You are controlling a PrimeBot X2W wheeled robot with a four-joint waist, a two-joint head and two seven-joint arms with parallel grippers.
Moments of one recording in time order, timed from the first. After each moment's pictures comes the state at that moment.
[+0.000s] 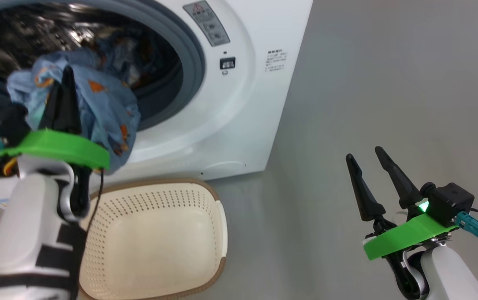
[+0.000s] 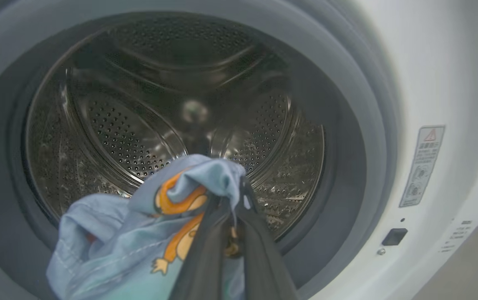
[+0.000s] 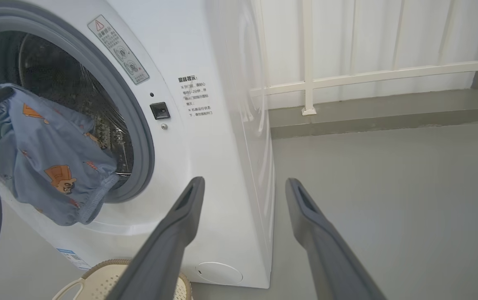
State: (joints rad) left arm -0.64 0.12 -0.11 0.45 -0.43 -0.10 -0.26; right arm -0.25 -0.16 0.16 0.19 0.38 0.13 -0.26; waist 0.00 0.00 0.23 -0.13
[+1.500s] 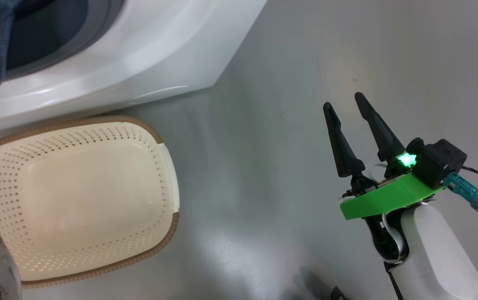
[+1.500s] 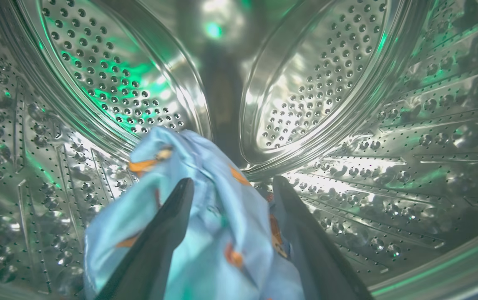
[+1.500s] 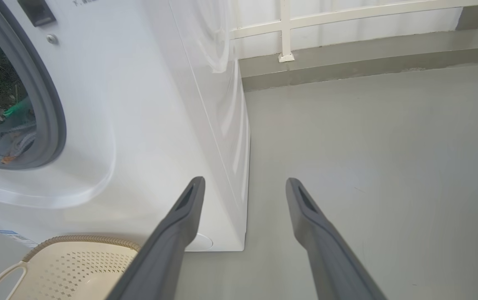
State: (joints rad) left arm -1.24 0.19 0.09 0.88 -0.21 -0.13 -0.26; right arm -0.42 -0.08 0.18 0.15 0.36 0.13 -0.26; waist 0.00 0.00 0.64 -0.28
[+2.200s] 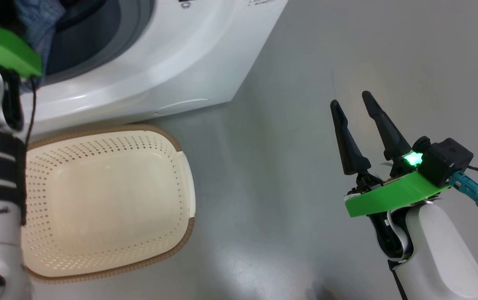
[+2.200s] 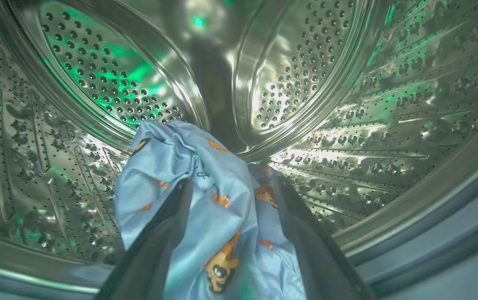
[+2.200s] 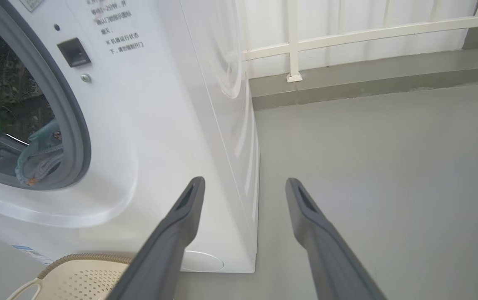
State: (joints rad) left arm -1.11 0.17 0.01 0.86 -0.19 -0.13 -0.26; right arm -0.42 -0.09 0.16 0.16 0.36 0.13 -0.26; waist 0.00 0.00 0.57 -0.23
